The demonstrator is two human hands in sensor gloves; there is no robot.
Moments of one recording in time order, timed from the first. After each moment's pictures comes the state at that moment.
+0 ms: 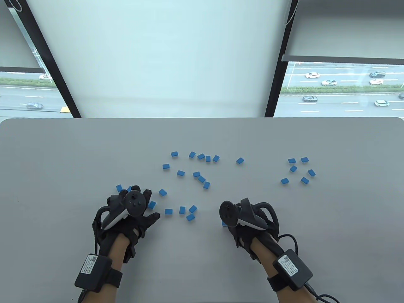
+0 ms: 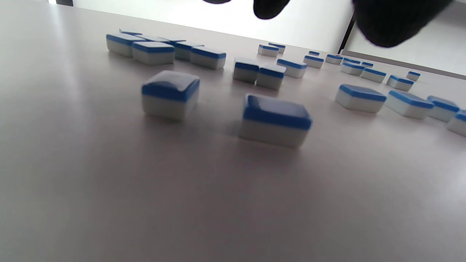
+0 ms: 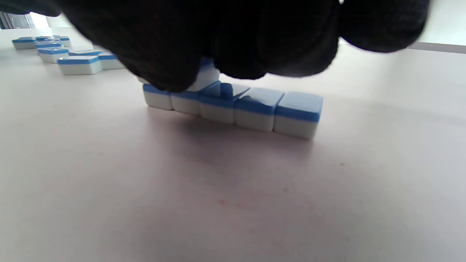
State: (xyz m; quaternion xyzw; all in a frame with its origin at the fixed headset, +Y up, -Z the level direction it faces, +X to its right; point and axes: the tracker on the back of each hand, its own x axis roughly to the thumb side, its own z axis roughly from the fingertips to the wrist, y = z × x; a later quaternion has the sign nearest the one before) left_hand -0.253 -0.749 -0.366 -0.13 -0.03 0.07 0.99; right_hand 0.082 -0.736 -0.348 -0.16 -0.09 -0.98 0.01
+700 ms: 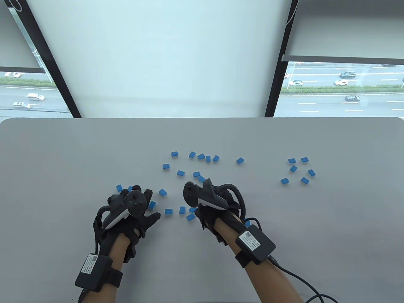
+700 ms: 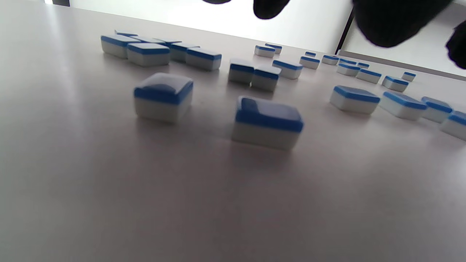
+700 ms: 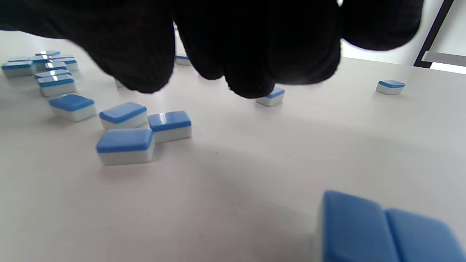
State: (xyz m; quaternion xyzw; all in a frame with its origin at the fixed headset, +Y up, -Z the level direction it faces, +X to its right) left_hand -0.252 -0.749 -0.367 -0.13 -0.03 0.07 0.99; right_hand -0.020 -0.712 -0.394 -0.12 -0.10 -0.99 0.04
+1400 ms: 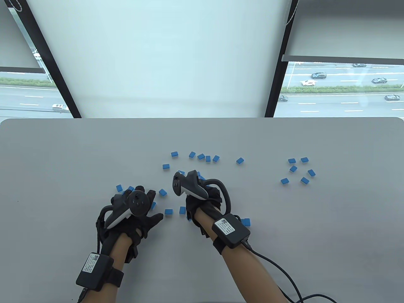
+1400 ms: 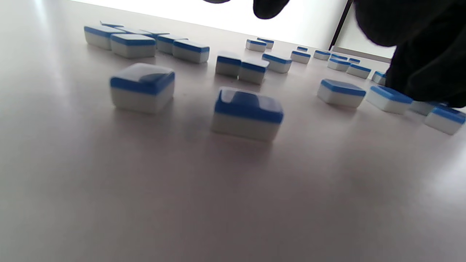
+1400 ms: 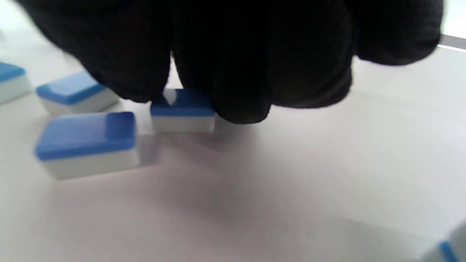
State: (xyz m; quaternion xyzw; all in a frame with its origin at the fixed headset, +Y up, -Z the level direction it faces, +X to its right) left_hand -0.246 -0.753 -0.369 -0.14 -0.05 0.08 0.99; right_hand -0.045 -0.734 -0.425 -0.05 -0.15 -0.99 0.06
